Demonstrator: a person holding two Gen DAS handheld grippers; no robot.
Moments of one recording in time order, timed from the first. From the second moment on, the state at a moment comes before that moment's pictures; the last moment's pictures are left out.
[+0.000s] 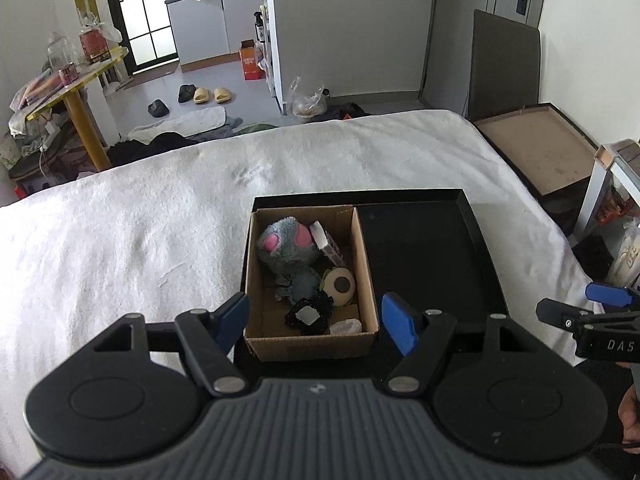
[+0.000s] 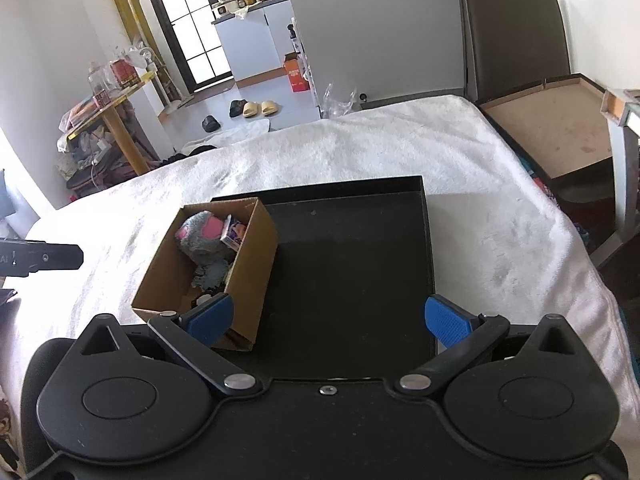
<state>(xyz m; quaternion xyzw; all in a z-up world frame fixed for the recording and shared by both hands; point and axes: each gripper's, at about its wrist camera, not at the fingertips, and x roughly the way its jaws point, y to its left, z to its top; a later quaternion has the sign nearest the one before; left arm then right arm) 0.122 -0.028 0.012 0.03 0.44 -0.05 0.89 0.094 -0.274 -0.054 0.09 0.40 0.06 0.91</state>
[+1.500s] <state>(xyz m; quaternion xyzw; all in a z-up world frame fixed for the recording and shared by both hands) 0.043 -0.006 0.076 0.03 0.42 -0.03 0.91 0.032 -0.217 0.036 0.08 0.38 0.03 0.92</state>
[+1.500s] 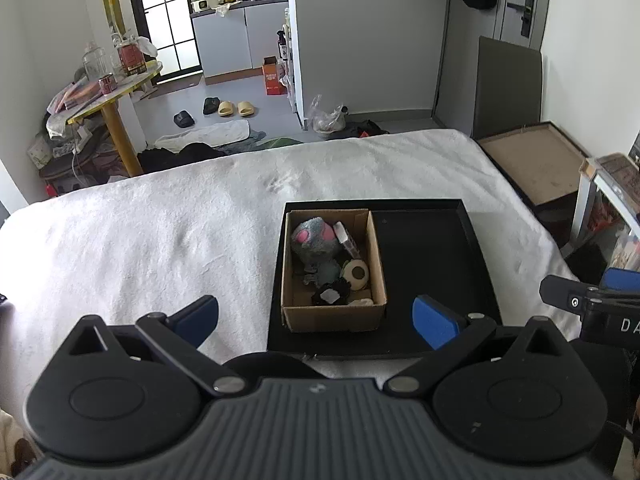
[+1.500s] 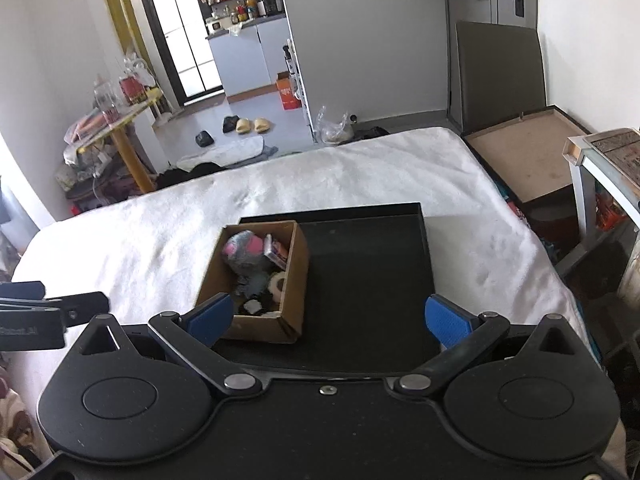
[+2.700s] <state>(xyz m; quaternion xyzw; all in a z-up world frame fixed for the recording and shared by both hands) 0.039 0.002 0.072 0.02 0.44 -0.02 0.90 0.020 -0.205 0.048 0.07 0.40 0.03 0.91</state>
